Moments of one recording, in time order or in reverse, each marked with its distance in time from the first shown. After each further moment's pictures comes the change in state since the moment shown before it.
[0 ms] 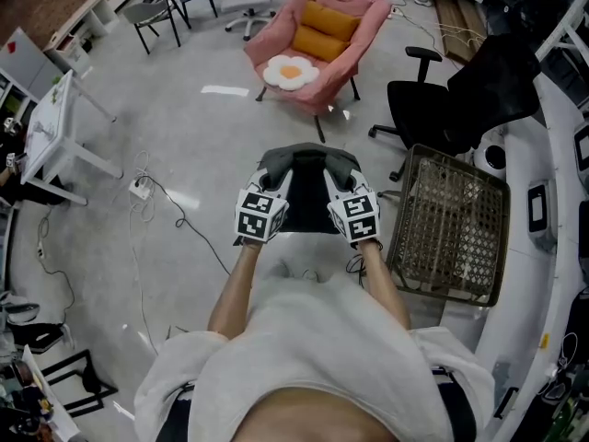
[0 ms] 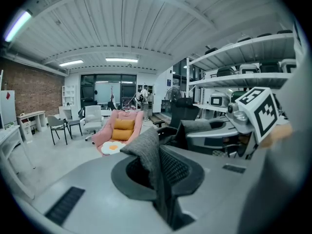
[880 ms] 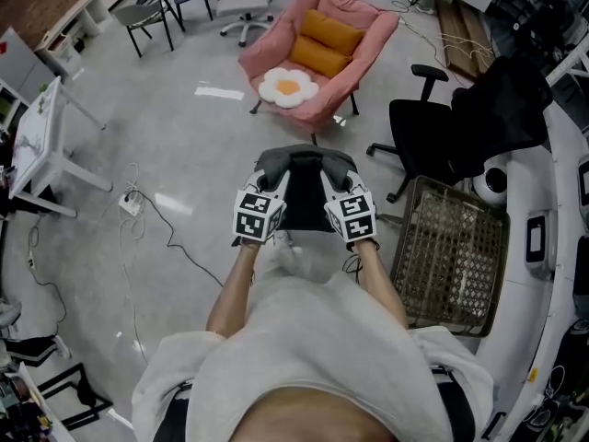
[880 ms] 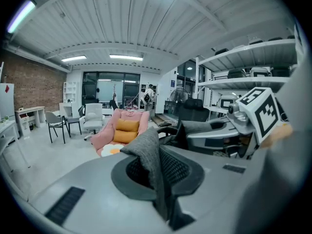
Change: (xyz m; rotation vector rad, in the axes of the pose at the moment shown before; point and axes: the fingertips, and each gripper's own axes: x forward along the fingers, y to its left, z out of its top) left arm 0.114 0.101 0.028 -0.042 -0.001 0.003; right arm 0.134 -0.072 0.028 -0.015 0.037 0.010
